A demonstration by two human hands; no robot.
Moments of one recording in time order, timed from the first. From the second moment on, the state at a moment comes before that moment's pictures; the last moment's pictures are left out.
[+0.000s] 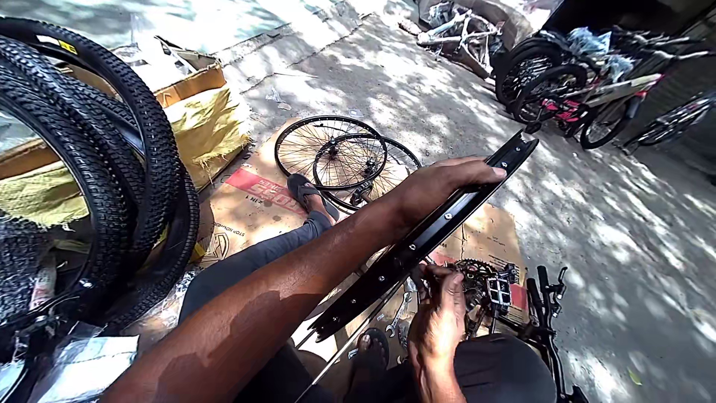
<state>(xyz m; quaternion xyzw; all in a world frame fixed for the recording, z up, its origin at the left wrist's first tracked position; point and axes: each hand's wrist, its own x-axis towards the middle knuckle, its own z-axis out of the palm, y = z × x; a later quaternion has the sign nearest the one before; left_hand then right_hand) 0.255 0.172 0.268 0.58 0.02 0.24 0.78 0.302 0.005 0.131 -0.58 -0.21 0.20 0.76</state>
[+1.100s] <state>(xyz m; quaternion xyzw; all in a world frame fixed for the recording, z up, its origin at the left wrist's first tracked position) 0.030 0.055 0.053 0.69 0.38 0.30 0.54 0.467 0.051 -0.264 -0.48 -0.09 0.50 0.72</state>
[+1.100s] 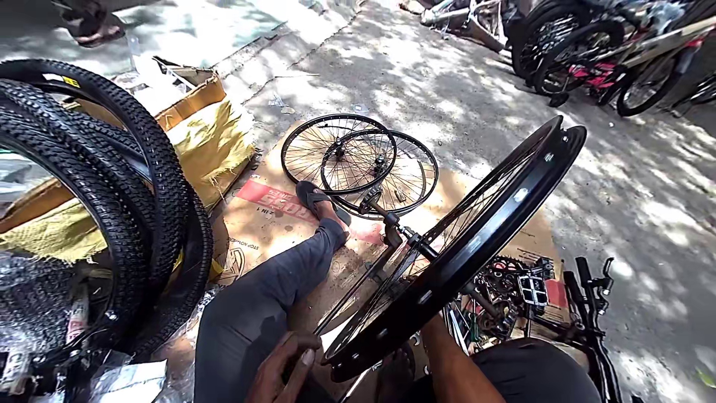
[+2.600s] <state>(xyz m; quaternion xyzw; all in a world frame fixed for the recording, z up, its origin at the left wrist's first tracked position) 0.048 0.046 0.075 0.85 0.37 0.24 0.30 0.406 0.061 -0.091 -0.64 0.09 0.45 0.61</state>
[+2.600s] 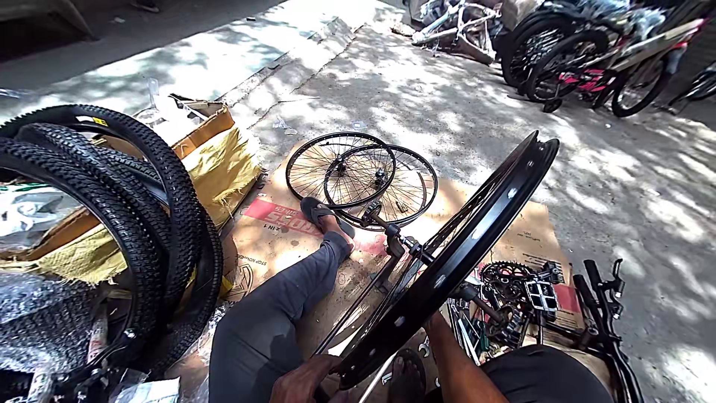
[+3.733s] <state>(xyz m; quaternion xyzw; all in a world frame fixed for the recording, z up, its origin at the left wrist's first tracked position) 0.048 0.047 0.069 0.85 0.37 0.25 0.27 0.450 0.045 -0.181 -0.35 -0.05 0.59 0.72</state>
